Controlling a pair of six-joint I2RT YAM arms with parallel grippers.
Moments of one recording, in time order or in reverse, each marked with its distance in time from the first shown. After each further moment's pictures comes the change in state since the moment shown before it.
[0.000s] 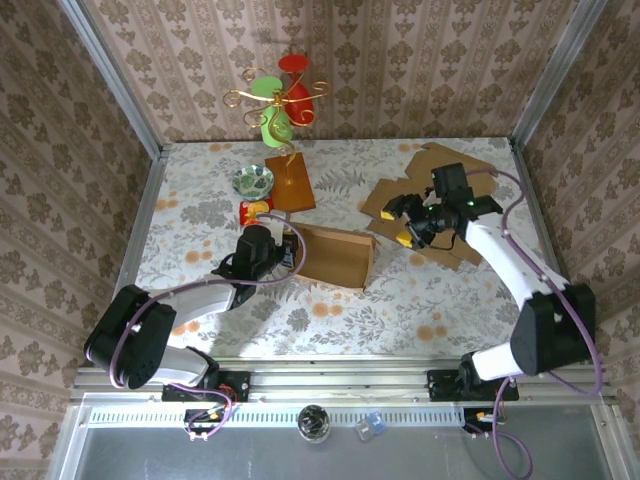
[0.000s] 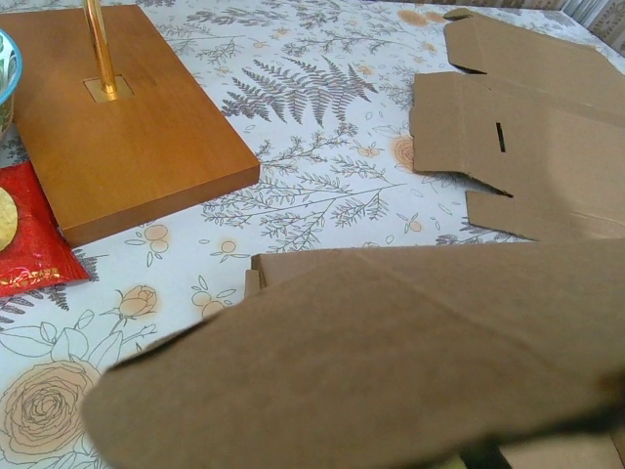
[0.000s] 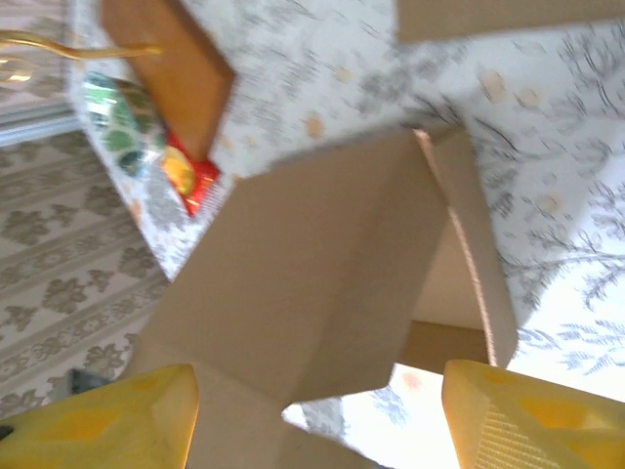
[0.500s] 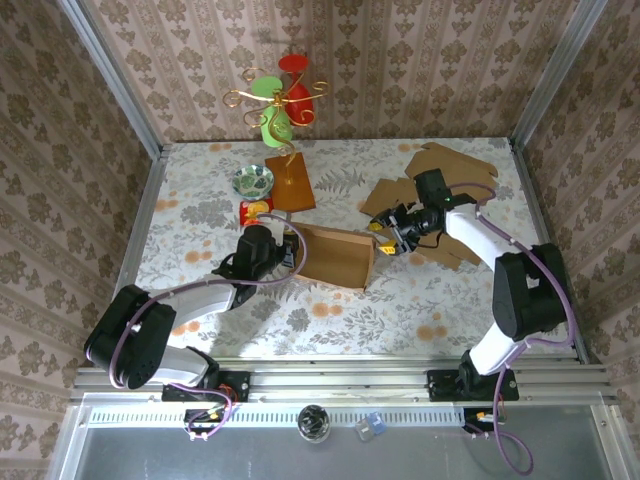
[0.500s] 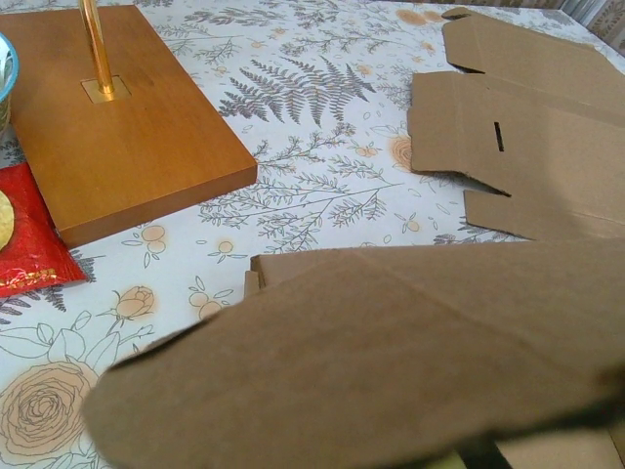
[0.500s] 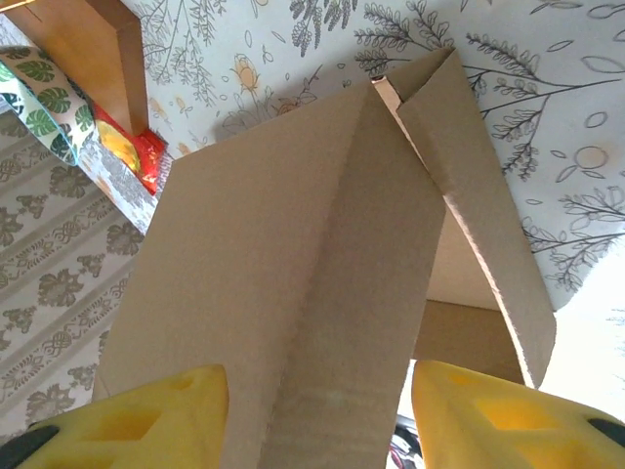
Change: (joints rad) left arm -0.005 0.000 0.003 -0.001 -0.003 0.000; right arm 0.022 0.197 -0.003 0.089 -0.146 0.102
